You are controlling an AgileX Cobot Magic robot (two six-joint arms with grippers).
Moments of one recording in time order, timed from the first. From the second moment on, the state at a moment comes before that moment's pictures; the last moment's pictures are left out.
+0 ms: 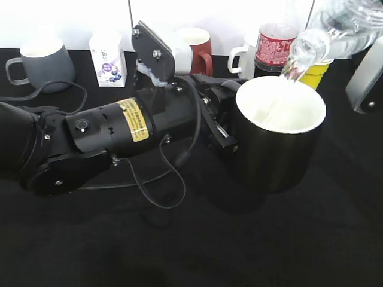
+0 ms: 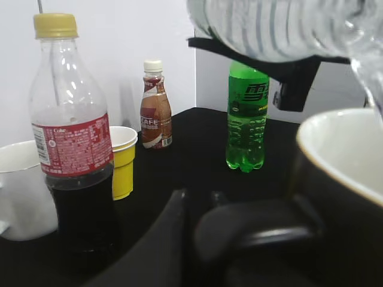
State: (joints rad) left arm -0.80 1.78 -0.80 0.38 -0.90 -0.24; right arm 0.09 1.35 -0.52 -0.52 -1.01 -1.16
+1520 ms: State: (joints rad) left arm -0.31 1.84 -0.63 0.20 -1.12 -0.13; right arm 0.09 1.45 -0.53 -0.33 -0.97 0.30
